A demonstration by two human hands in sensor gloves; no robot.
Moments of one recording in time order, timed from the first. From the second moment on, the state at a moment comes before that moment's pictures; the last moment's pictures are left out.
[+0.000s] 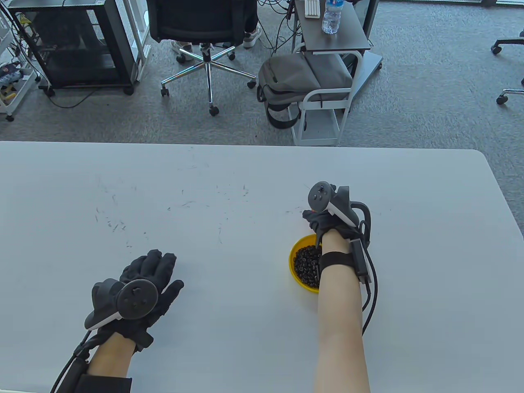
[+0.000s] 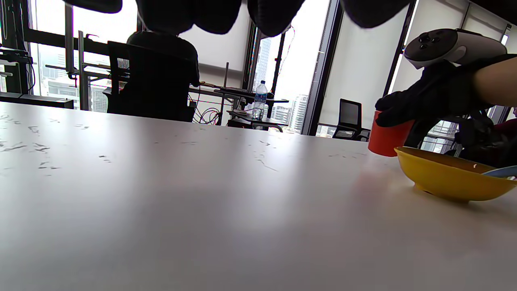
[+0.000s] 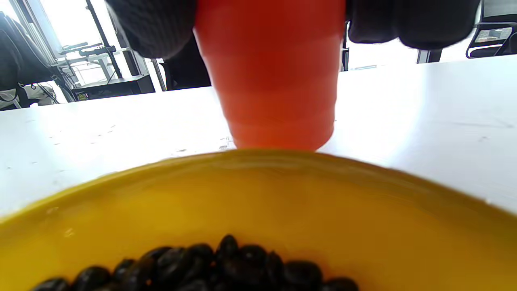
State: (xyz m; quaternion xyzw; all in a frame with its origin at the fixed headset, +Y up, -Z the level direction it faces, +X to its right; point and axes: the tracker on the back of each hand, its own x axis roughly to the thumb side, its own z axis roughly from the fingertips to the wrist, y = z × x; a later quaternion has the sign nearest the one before) left_hand -0.268 -0.683 -0.249 0.00 -0.19 0.09 0.98; right_hand 0.135 -0.699 -0.454 0.00 0.09 0.99 0.08
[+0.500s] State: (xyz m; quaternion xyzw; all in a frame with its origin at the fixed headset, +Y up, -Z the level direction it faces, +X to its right) left_hand -0.258 -0.685 -0.247 -0.01 -0.22 0.08 0.97; right_hand 0.089 -0.622 -0.352 0.14 0.04 0.99 0.05
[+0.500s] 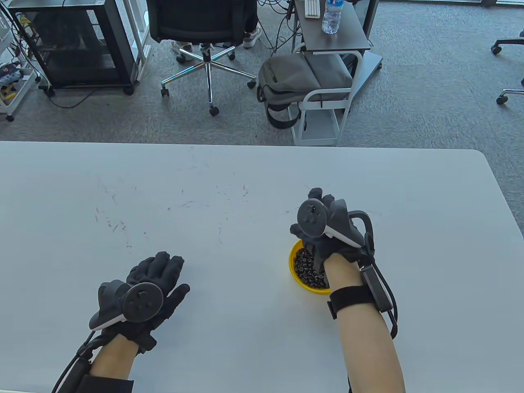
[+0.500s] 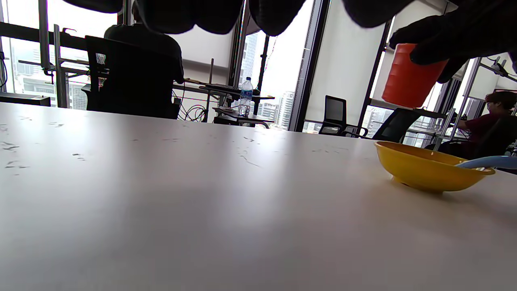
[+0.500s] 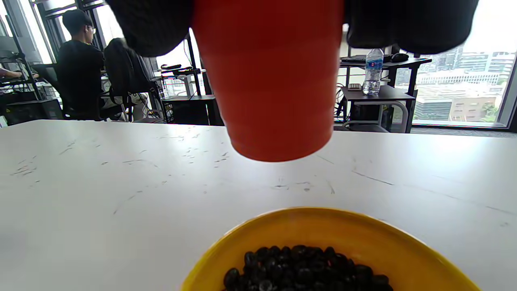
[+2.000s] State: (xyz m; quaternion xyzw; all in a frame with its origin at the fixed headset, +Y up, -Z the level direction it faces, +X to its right) left_hand -0.256 -0.688 -0.250 -0.02 -0.24 0.10 0.97; right_hand 0.064 -0.659 -0.249 0.25 0.04 0.96 0.12
